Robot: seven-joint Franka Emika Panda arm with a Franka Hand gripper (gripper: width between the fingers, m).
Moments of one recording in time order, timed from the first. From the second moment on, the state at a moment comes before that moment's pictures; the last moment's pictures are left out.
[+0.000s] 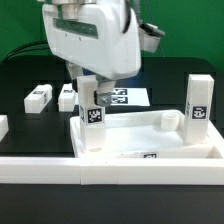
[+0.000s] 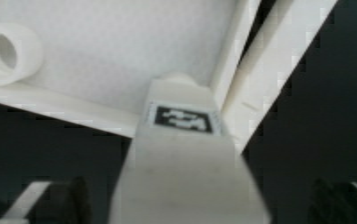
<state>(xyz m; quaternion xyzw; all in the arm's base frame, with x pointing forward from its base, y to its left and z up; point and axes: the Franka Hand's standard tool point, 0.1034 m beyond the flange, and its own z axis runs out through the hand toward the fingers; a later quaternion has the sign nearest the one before) 0.639 -0.047 0.112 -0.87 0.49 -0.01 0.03</state>
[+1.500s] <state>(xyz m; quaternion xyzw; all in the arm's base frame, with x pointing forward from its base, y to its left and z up) 0.631 -0.049 0.110 -0.99 -0.14 -0.01 0.02</state>
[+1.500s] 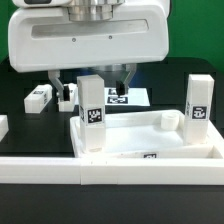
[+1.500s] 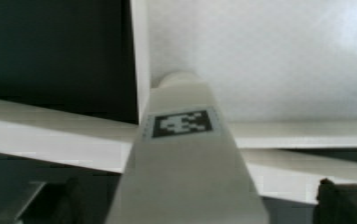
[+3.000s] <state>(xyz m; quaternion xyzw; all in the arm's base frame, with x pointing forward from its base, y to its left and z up) 0.632 -0.048 0.108 -0.94 0.34 -0.01 0.02</state>
